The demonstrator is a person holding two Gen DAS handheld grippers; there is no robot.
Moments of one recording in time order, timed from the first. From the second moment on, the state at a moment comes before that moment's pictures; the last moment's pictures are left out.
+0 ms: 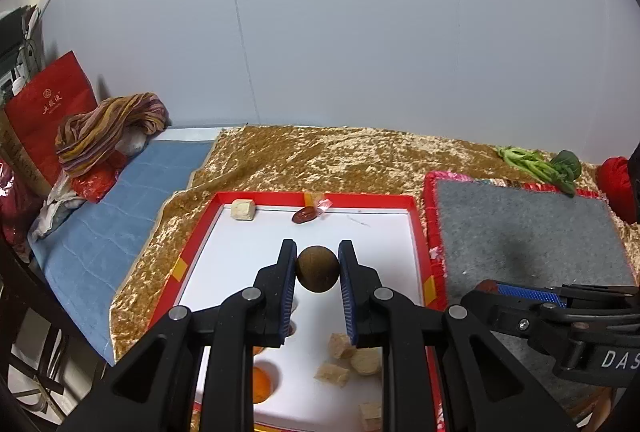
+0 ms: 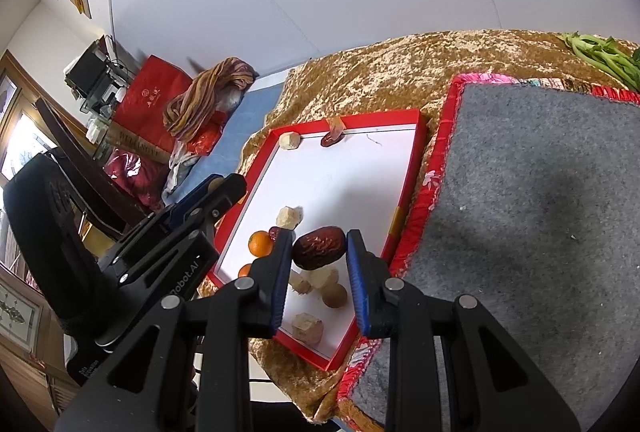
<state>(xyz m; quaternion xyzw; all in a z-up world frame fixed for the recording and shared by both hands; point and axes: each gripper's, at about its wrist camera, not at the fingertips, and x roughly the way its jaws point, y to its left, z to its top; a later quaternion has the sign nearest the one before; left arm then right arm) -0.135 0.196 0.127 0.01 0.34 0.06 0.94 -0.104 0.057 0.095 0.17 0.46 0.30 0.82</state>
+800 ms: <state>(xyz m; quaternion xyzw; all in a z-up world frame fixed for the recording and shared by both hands) -0.118 0.237 0.094 0.00 0.42 0.11 0.90 -0.097 0.105 0.044 0.12 0.53 0.28 0.79</state>
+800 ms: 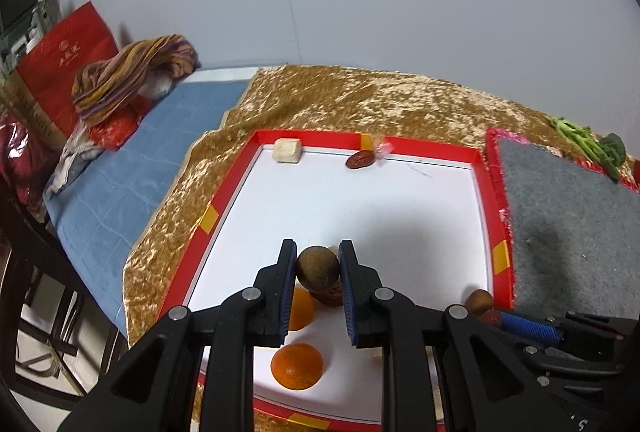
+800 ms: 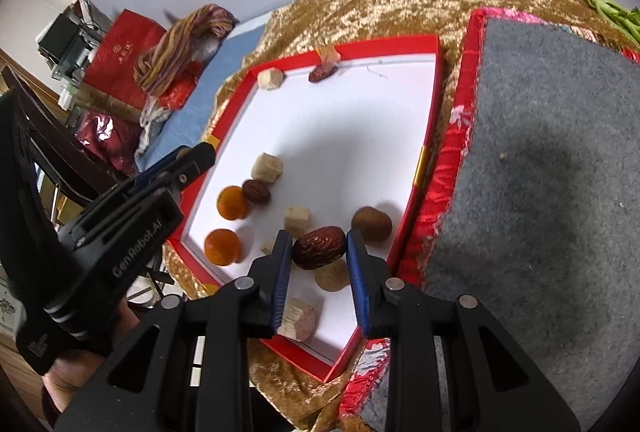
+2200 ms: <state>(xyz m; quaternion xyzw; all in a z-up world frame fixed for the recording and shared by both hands) -0.155 0.219 0.168 -0.01 0.26 0.21 0.94 -0.179 0.035 0.179 -0.02 0.22 0.23 0.95</state>
